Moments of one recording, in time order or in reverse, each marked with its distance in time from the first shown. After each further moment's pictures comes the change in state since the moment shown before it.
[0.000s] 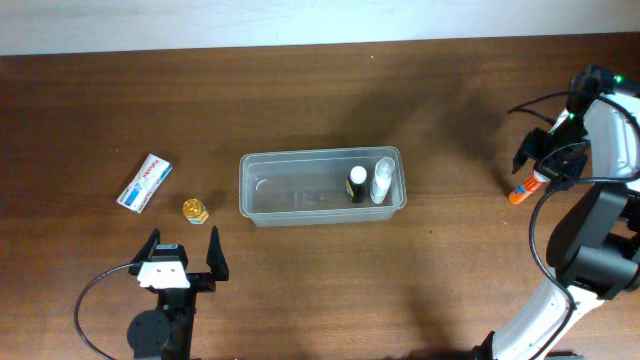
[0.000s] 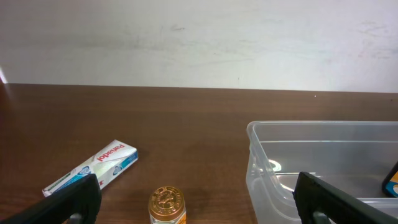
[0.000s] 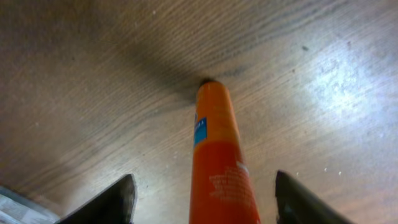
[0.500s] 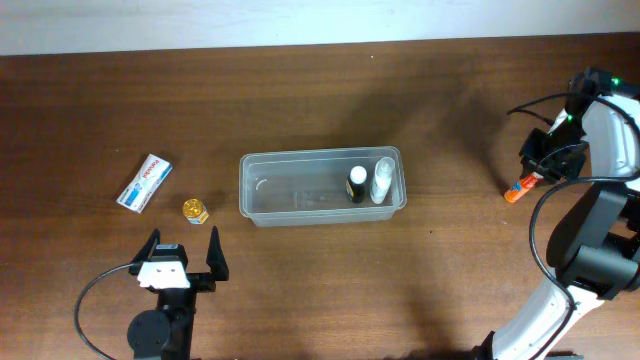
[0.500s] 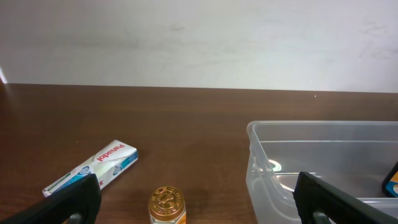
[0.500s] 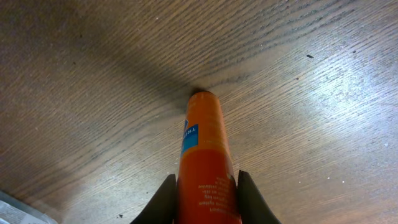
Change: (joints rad) left arm 0.000 0.000 0.000 0.000 0.000 0.000; right arm 0.000 0.000 -0.010 0.023 -0.003 -0.001
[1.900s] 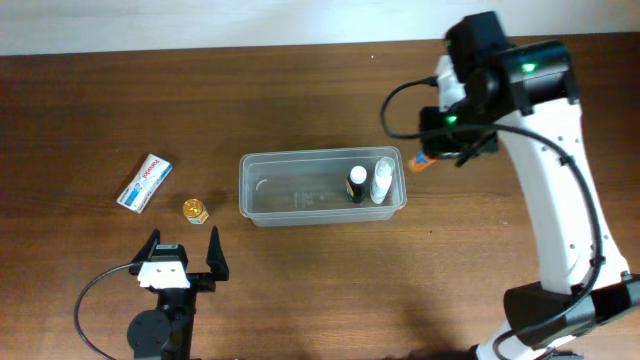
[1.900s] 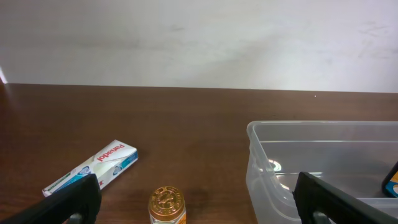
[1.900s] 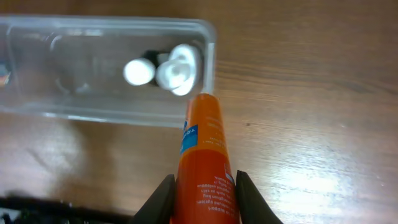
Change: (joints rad) left arm 0.000 0.000 0.000 0.000 0.000 0.000; right arm 0.648 -0.288 0.327 -0.335 -0.042 -0.029
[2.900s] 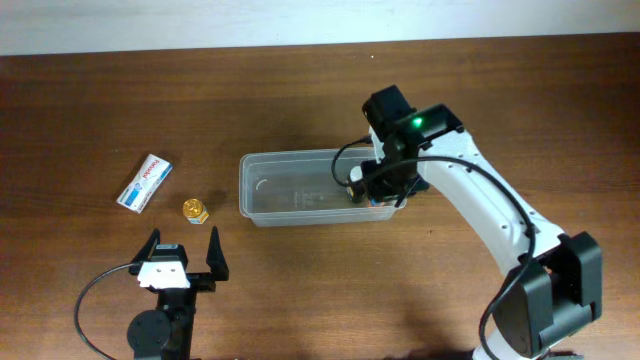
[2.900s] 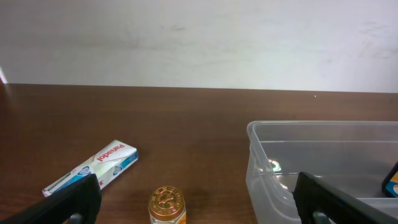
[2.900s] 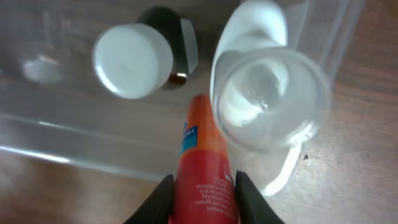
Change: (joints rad) left arm 0.000 0.000 0.000 0.000 0.000 0.000; right arm 0.164 -0.002 -0.595 0.494 0.016 0.056
